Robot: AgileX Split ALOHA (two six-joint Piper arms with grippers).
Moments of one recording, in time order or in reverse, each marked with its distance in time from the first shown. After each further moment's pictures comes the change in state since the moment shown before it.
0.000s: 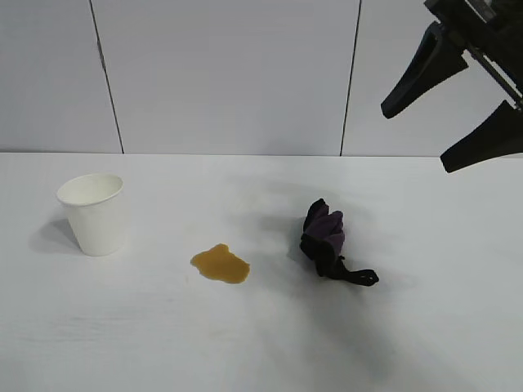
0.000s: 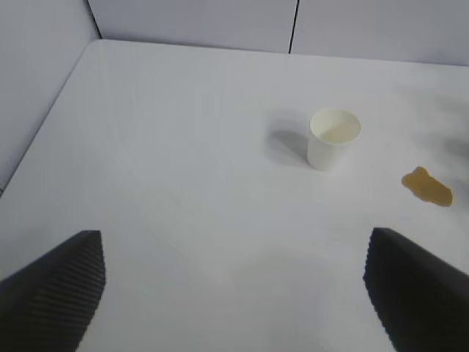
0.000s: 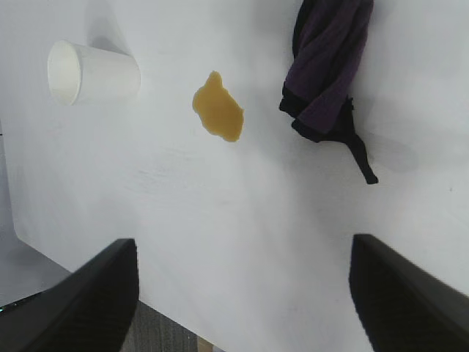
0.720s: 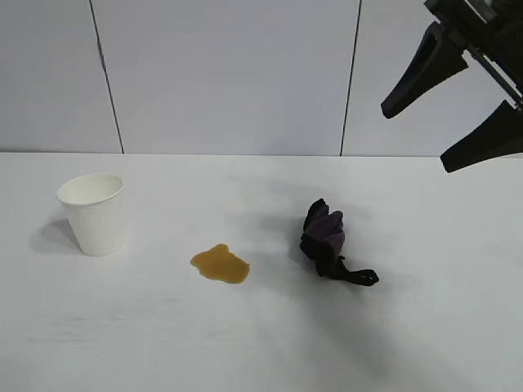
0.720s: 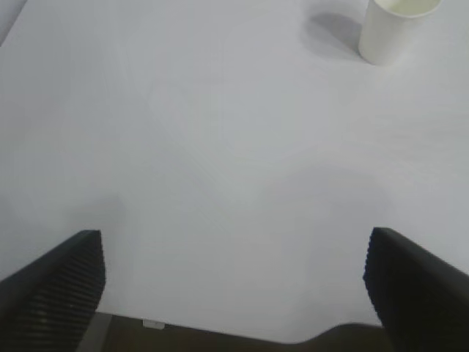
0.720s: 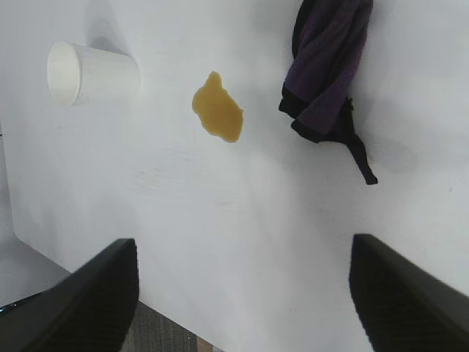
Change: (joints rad) left arm 0.000 -0.178 0.395 0.062 -0.116 -0.020; right arm 0.000 0.000 0.000 0.000 0.000 0.000
